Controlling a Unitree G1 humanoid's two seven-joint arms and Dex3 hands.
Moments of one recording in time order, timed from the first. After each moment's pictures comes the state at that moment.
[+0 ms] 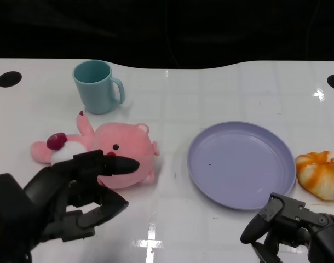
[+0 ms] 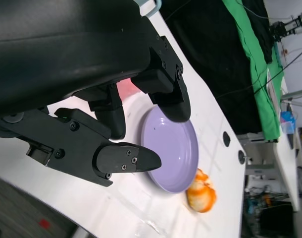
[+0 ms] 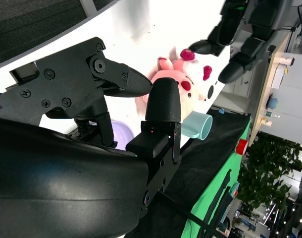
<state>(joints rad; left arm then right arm) 0.15 0.37 0.02 -0.52 -0.22 0.36 -0.34 0.50 -0.20 0.12 -0.67 -0.03 0.05 0.23</state>
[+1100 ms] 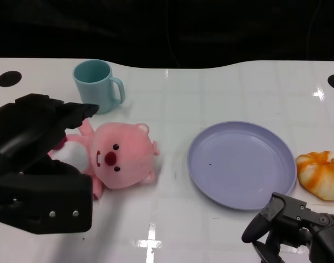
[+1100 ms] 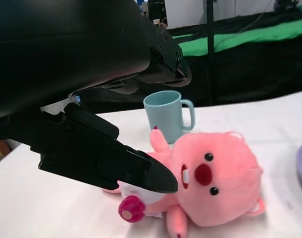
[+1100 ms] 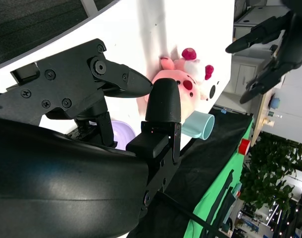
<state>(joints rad) -0.21 0.66 -0.16 -0.23 0.67 0.06 -0.36 0.50 -0.20 0.11 -0.67 -0.03 0.06 0.23</state>
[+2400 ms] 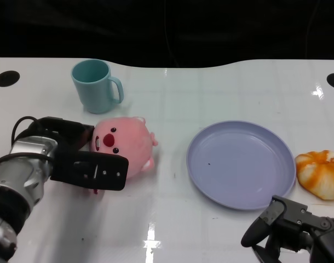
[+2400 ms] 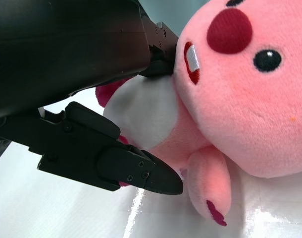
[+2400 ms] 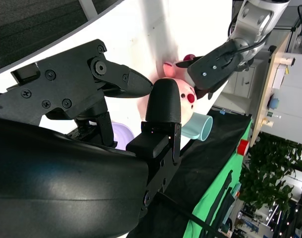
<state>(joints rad) -0.78 0.36 -0.58 0.95 0.86 -0.01 -0.20 0.54 -0.20 0.12 -0.71 -0.03 0.07 0.23</state>
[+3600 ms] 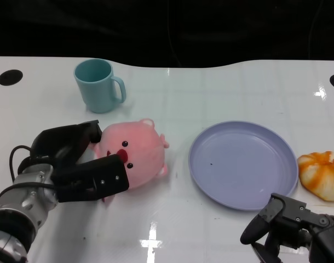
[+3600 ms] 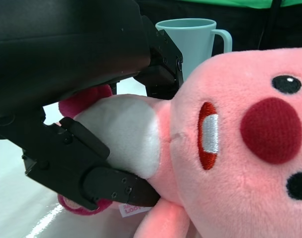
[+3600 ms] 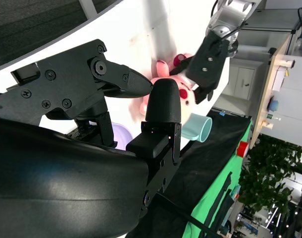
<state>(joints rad) -0.70 0.28 -0.43 1.11 0.61 -0.23 0.28 0.51 -0.20 0.12 -0.70 -0.03 0.08 0.23</state>
